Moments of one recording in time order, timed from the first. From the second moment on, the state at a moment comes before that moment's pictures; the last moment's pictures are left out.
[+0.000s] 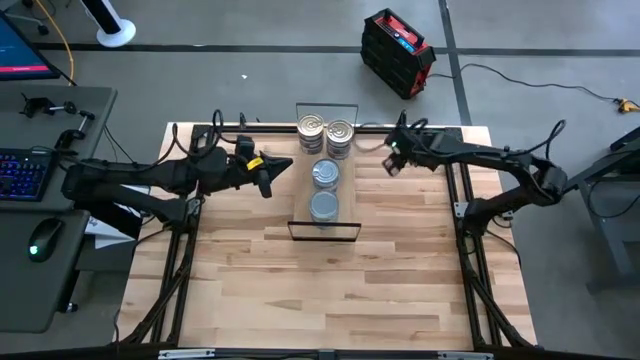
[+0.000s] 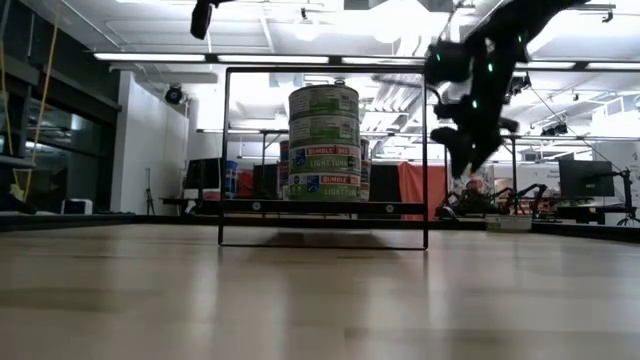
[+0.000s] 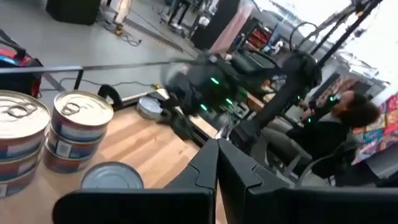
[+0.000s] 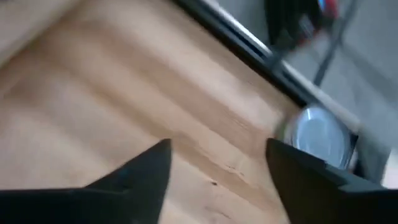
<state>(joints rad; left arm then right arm) 0.01 1.03 0.90 0.00 -0.36 -0.58 -0.51 1.37 0.93 -0.72 0.47 0.25</state>
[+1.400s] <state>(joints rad) -0.10 0.83 0.90 -0.32 -0.31 -0.56 -0.95 1.61 0.85 -0.51 0.45 0.67</state>
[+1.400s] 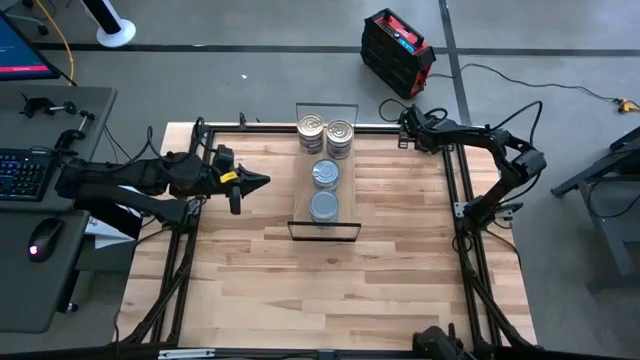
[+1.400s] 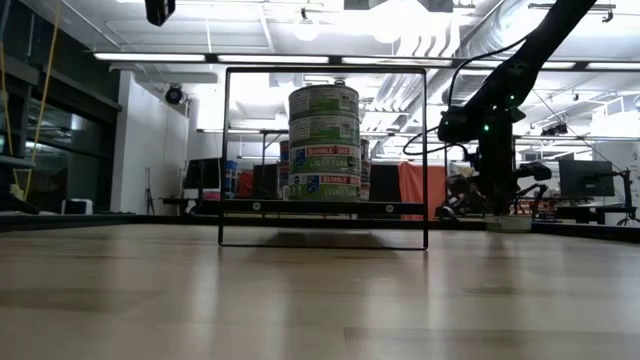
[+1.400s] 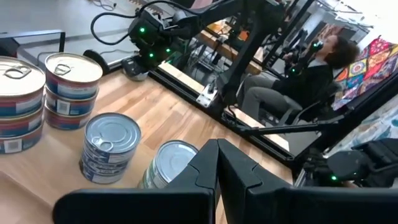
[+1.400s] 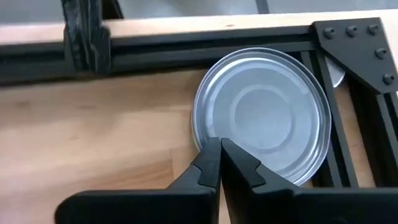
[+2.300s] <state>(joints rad) -0.20 0.83 0.90 -0.33 -0.18 -0.53 -0.38 1.57 0.85 -0.93 0.20 0.80</state>
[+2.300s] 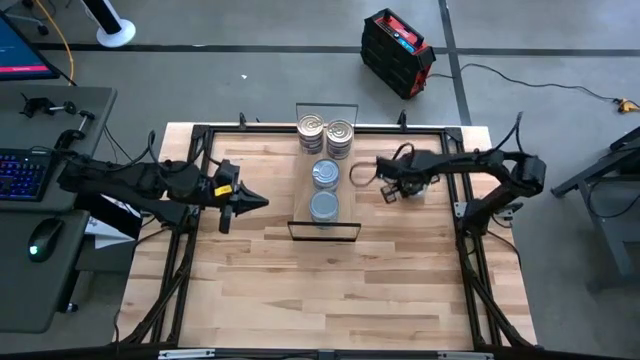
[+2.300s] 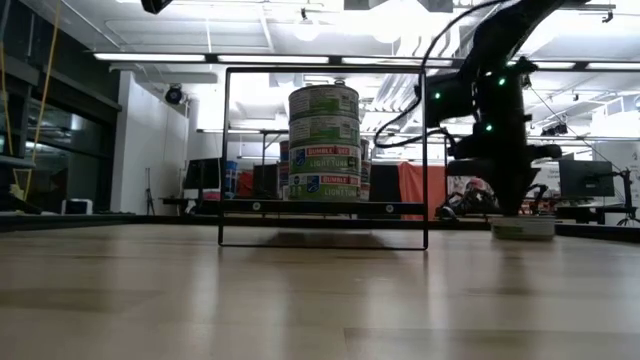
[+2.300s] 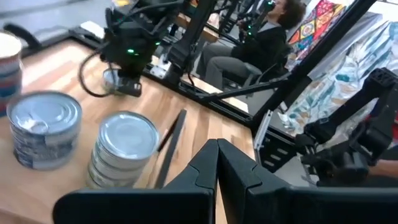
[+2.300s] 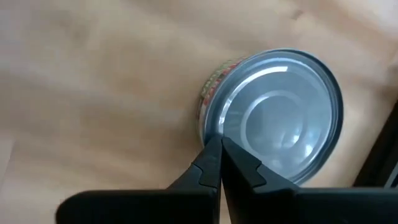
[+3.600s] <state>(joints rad) -0.95 1.54 0.90 0.32 -0.67 -1.18 0.76 1.86 1.14 -0.43 0.20 1.27</state>
